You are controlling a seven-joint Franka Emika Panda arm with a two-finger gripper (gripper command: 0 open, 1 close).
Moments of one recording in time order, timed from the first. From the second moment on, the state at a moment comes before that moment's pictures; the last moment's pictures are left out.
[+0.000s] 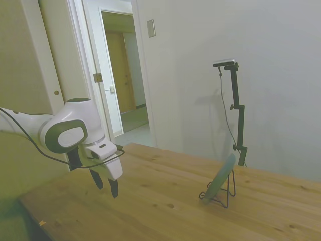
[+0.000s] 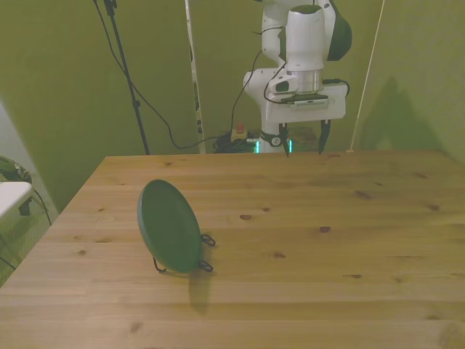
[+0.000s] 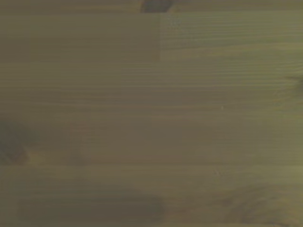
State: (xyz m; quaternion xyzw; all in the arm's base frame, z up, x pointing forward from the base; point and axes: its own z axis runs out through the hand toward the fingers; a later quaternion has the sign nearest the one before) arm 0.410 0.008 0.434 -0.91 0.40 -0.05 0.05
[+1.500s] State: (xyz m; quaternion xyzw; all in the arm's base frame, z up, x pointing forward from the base) arm 0.492 -0.271 0.595 -0.83 0.54 -0.13 0.03
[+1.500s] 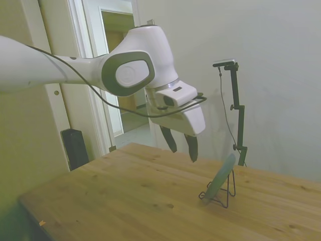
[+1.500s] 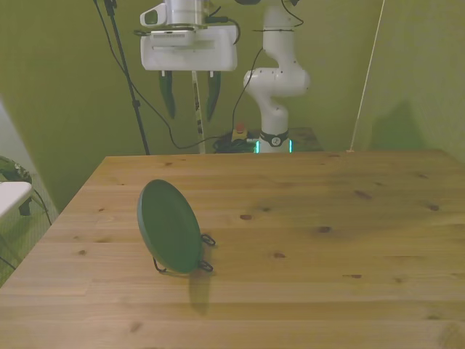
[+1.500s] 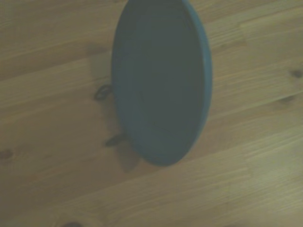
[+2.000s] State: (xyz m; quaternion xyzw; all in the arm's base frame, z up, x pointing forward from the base) arm 0.571 -0.290 0.585 -0.84 0.53 -0.09 -0.06
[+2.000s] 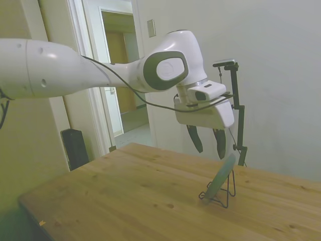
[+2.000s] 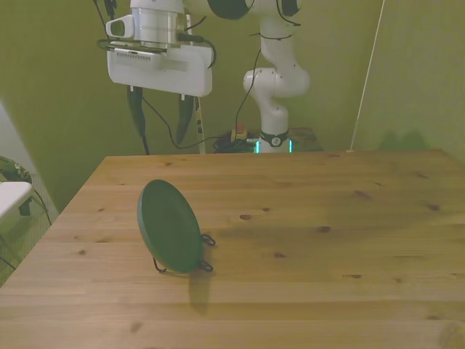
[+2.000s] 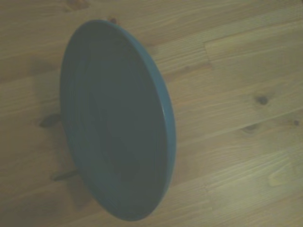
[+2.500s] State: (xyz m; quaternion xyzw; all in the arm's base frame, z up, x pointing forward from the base) arm 0.627 -0.310 0.551 -0.85 0.49 -0.14 -0.14
